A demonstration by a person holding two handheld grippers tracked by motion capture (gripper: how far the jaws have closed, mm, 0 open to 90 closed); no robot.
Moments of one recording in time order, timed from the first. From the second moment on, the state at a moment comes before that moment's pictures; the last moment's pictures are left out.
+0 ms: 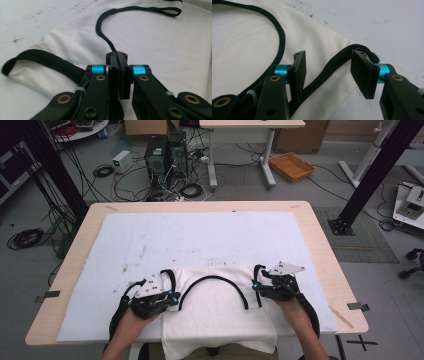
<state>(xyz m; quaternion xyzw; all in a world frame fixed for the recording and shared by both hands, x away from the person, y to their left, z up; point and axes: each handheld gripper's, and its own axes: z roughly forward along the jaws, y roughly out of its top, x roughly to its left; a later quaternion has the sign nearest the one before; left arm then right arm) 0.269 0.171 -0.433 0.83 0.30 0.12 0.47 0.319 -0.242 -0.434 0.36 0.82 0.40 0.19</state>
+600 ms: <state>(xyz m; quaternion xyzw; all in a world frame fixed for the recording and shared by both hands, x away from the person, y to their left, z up) 0.285 0.197 -0.429 0.69 0.35 0.17 0.61 0.317 -0.226 -0.445 0.30 0.87 0.37 0.11</state>
